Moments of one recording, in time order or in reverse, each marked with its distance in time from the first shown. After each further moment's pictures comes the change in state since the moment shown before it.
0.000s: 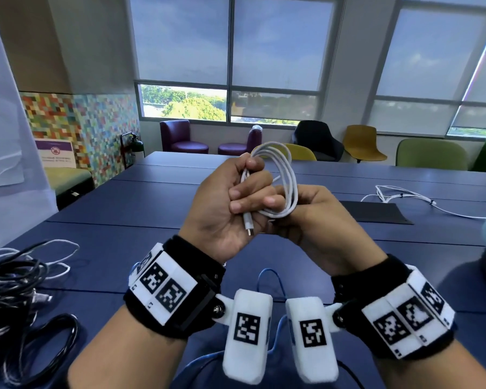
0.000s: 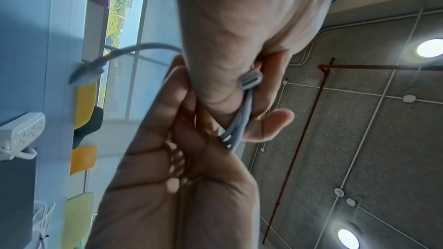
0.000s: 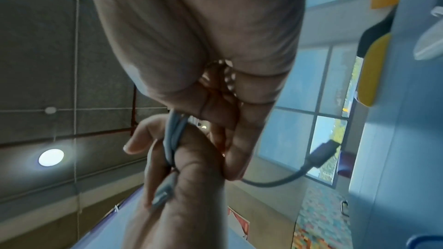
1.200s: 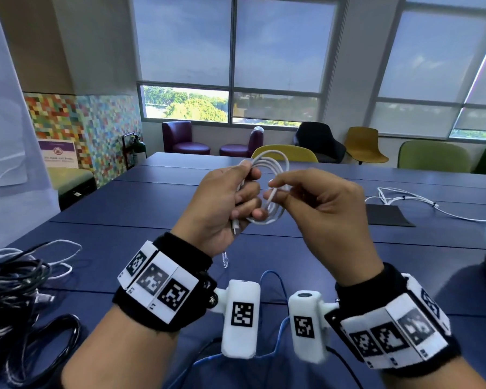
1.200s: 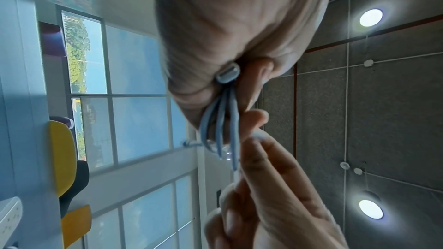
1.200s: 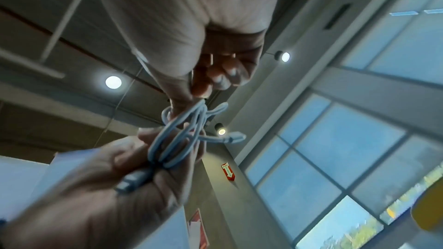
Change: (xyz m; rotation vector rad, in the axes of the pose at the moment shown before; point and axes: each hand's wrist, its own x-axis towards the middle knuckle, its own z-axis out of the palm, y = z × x) left_hand 0.003 0.007 -0.011 0.483 0.236 0.155; right_hand 0.001 0.008 -0.009 -0.768 0.339 -0.670
